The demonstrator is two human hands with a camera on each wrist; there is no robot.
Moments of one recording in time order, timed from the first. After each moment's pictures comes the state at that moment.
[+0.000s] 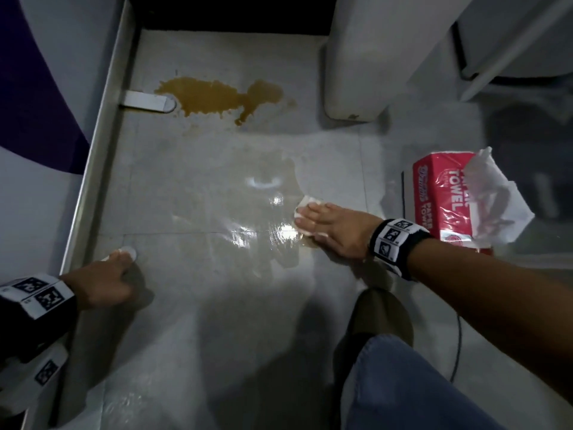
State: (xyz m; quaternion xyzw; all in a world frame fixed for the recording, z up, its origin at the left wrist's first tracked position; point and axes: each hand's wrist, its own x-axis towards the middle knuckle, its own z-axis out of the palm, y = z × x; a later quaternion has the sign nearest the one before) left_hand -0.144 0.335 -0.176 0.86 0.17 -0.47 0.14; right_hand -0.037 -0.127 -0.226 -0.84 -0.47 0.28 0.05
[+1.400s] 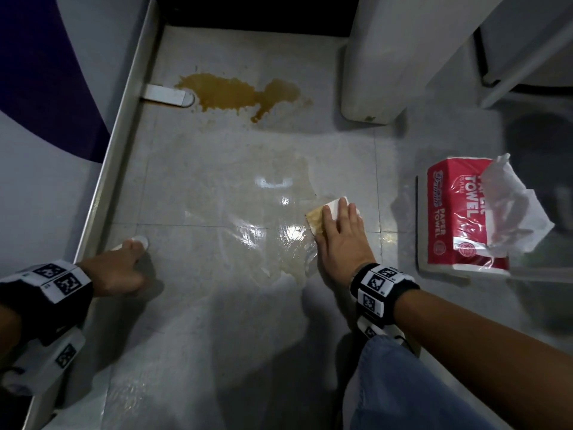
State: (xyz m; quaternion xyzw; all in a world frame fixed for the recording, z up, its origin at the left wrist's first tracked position) left_hand -0.149 0.338 -0.181 0.87 0.15 -0.45 0.13; right_hand -0.098 -0.079 -0.227 -0.96 -0.10 0.24 0.07
